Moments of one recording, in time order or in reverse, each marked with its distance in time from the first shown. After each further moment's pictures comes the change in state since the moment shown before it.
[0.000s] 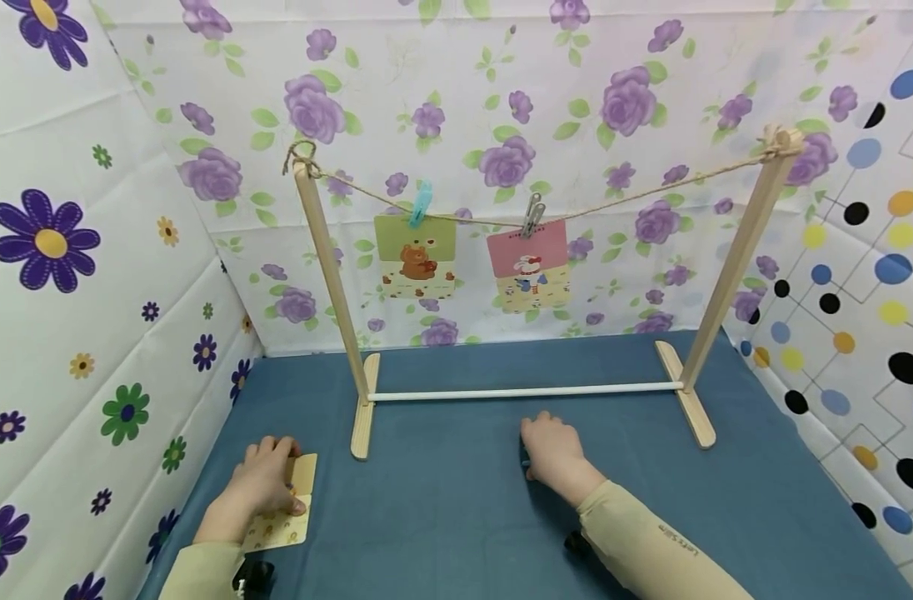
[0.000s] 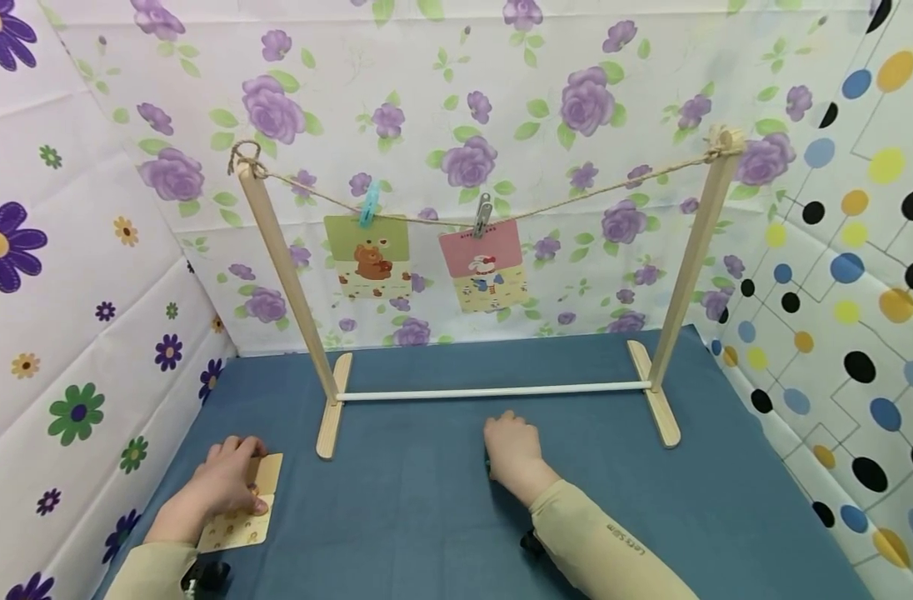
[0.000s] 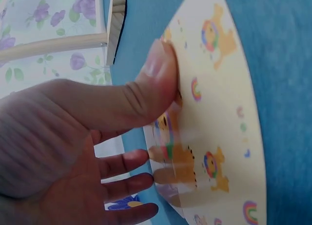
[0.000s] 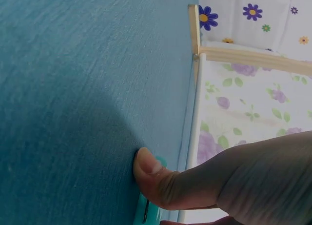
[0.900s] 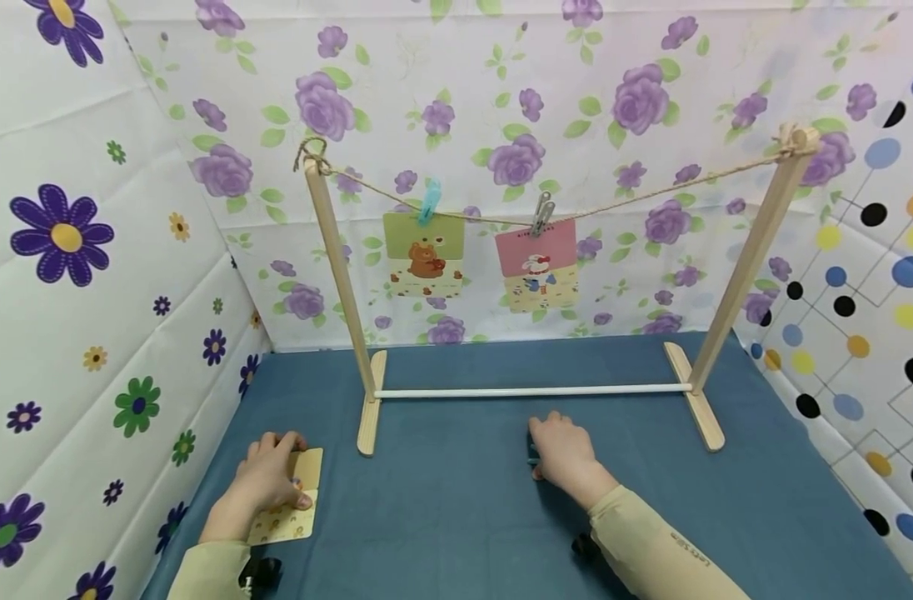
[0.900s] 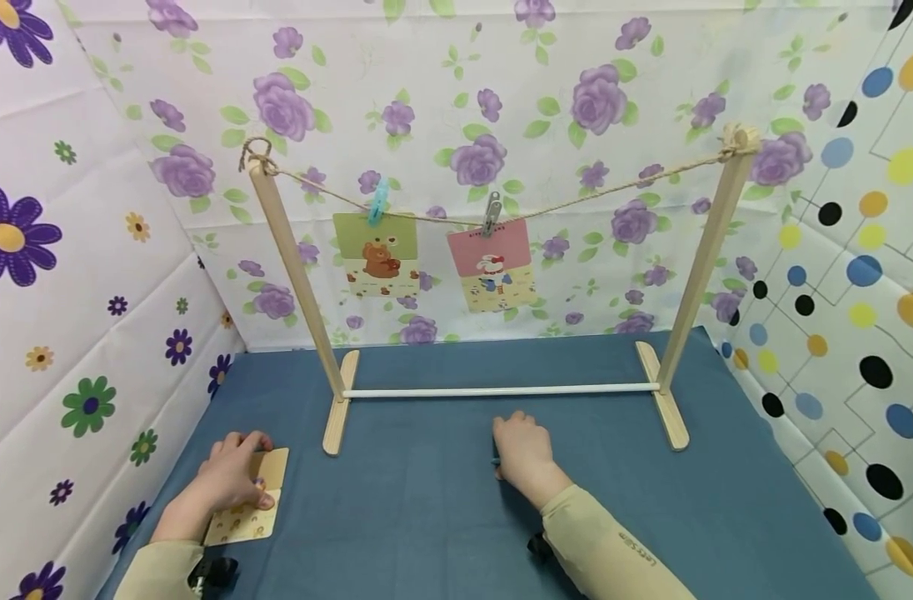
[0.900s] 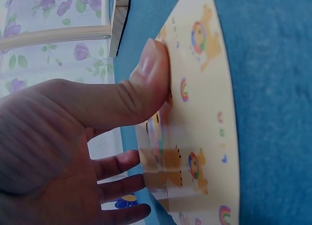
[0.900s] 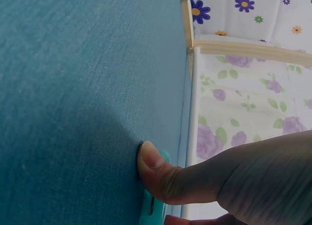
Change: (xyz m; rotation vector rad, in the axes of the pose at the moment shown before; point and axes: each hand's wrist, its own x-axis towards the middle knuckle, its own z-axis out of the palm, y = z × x) left_hand -0.004 -0.005 0.000 -0.071 0.017 -0.038; right_hand 0.000 0.006 0.002 0.029 -0.026 0.018
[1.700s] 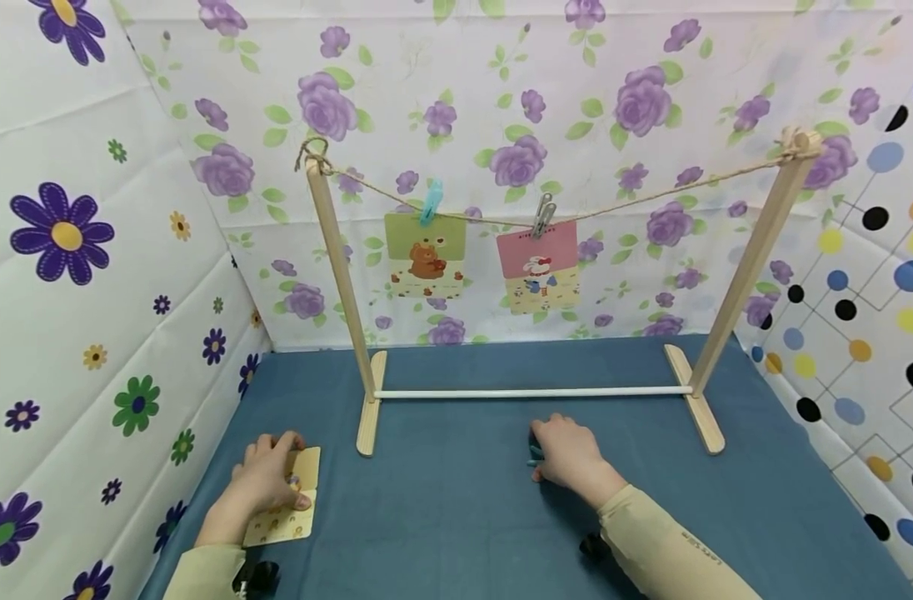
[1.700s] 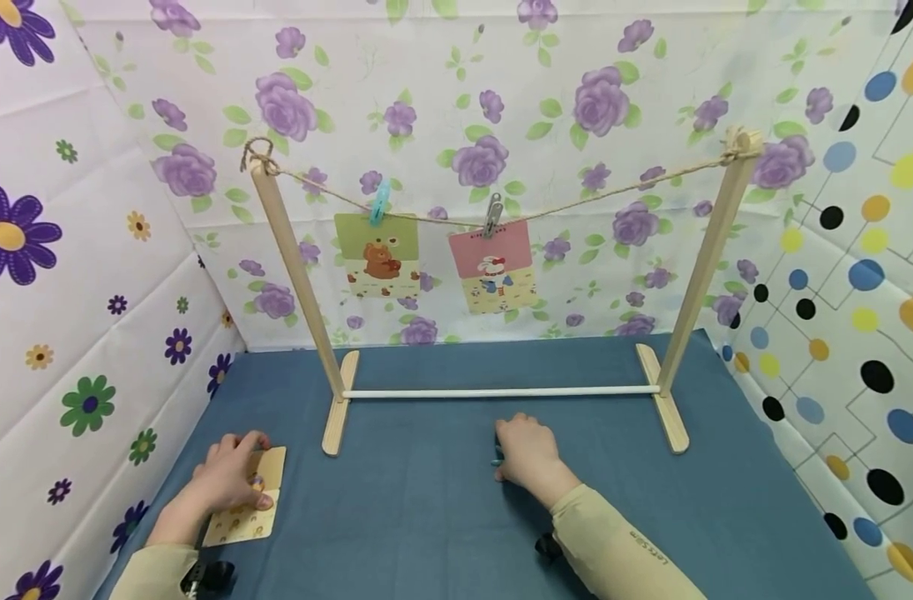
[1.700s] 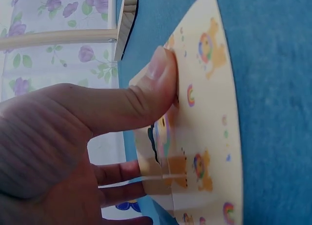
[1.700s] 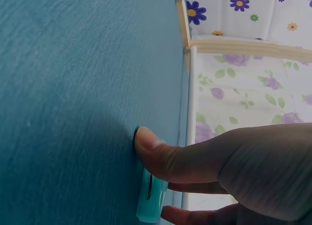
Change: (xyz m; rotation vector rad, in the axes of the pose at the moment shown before) left_hand 0.003 -0.003 -0.003 -0.018 -0.055 -0.050; right_hand 0.001 0.013 -0.005 0.073 -0.049 -0.030
